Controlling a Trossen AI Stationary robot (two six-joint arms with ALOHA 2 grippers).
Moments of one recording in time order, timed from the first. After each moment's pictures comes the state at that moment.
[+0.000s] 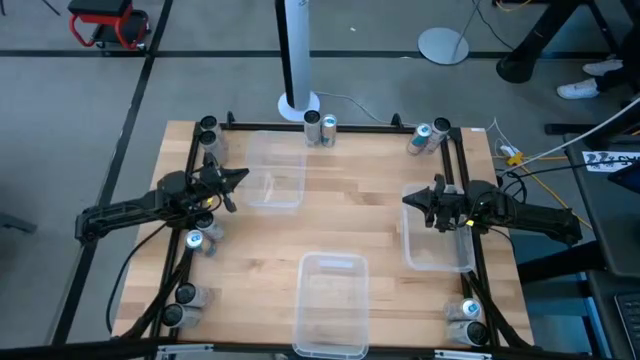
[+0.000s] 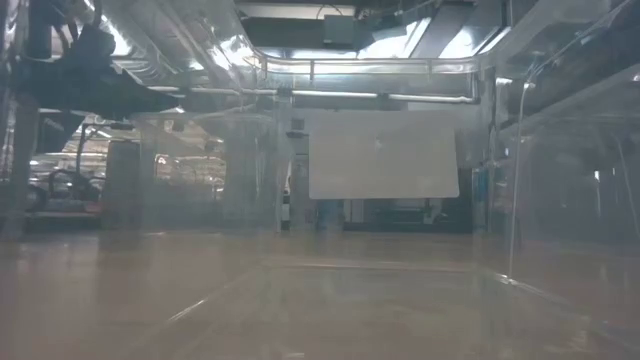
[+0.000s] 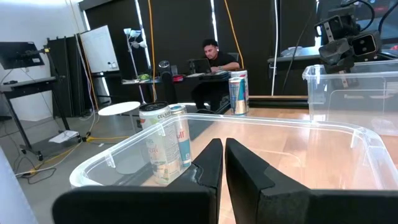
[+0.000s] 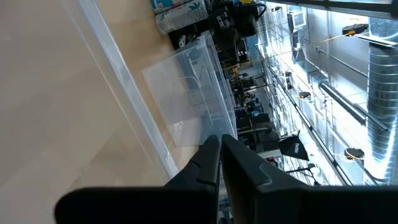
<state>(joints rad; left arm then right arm) 0.26 0.00 0.01 0.05 -0.25 0.16 -0.12 0.02 0.10 -0.16 -0.06 -1.26</state>
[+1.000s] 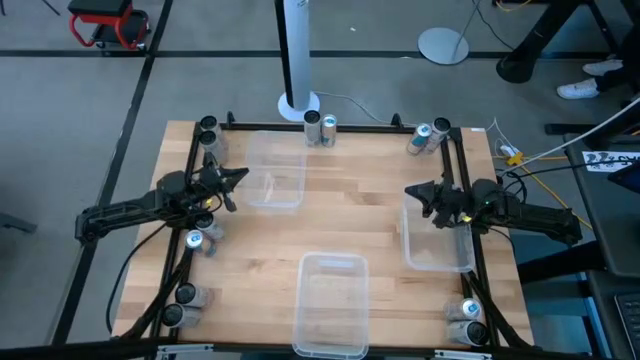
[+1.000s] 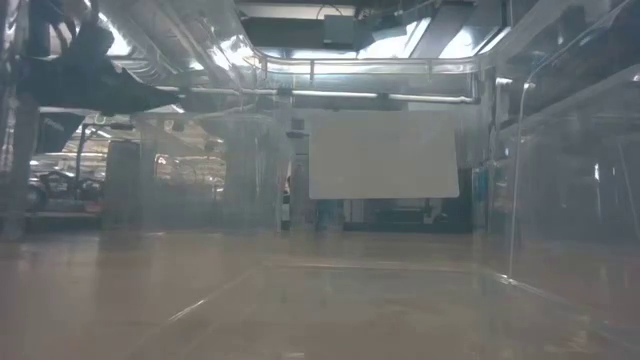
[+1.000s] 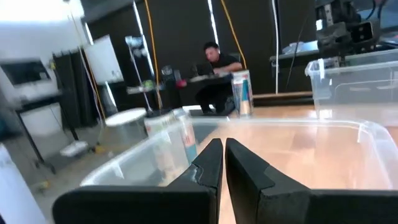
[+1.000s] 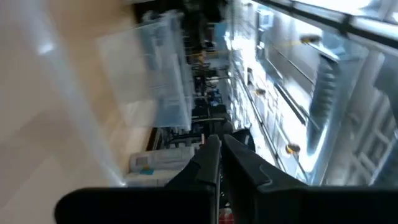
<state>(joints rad) 0.26 0.00 0.01 0.08 -0.25 0.25 -0.12 0.02 0.10 -0.02 0.05 -1.42</state>
